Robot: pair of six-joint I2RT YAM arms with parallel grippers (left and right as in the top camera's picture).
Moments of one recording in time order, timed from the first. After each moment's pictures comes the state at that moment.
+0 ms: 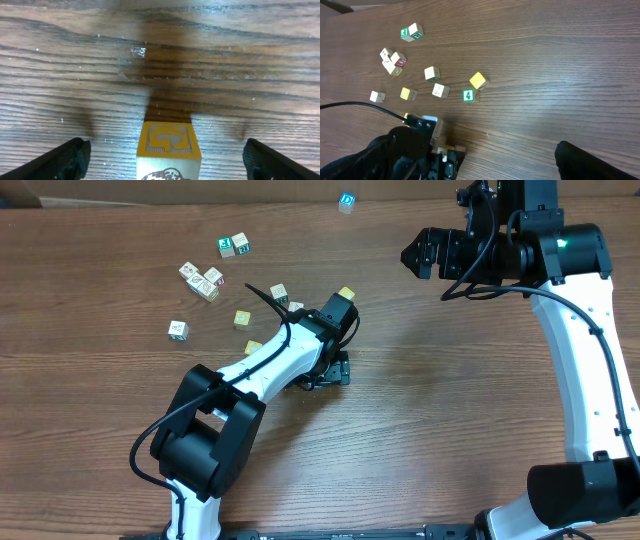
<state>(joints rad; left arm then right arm) -0.59 2.02 1.39 -0.86 -0.08 -0.65 0.11 1.72 1.87 -1.12 -0.35 0.19</state>
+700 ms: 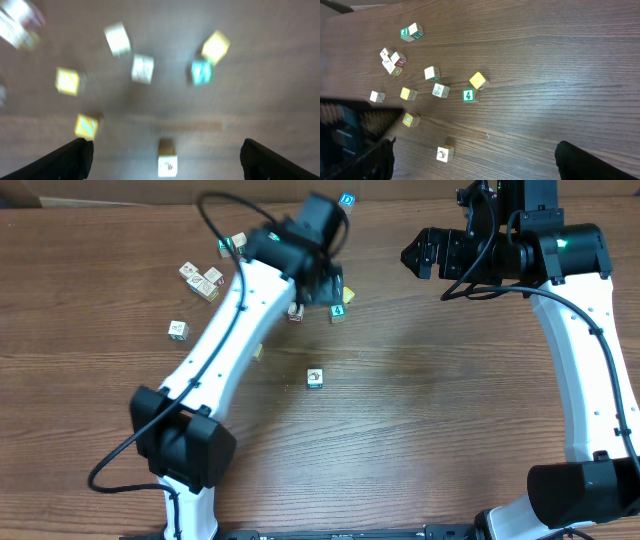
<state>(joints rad) -0.46 2.02 2.07 -1.23 -0.14 -0.49 0.11 1.72 1.87 -1.12 -0.35 0.19</state>
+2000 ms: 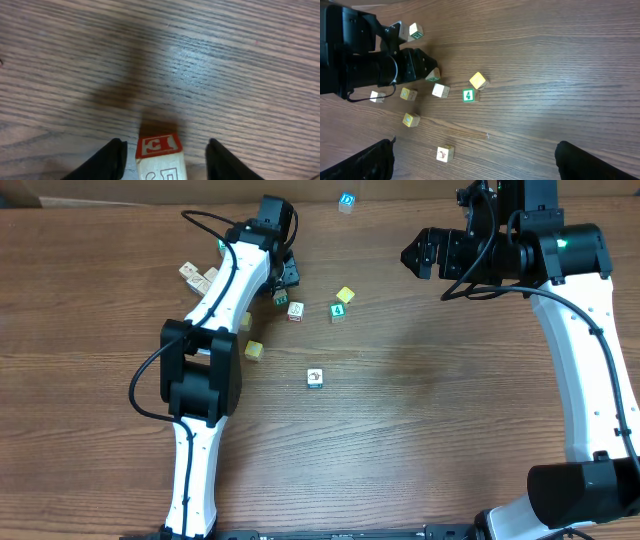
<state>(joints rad) -0.27 2.44 2.14 -0.95 -0.09 -0.52 0.11 1.72 1.87 -1.12 -0.35 0.19</state>
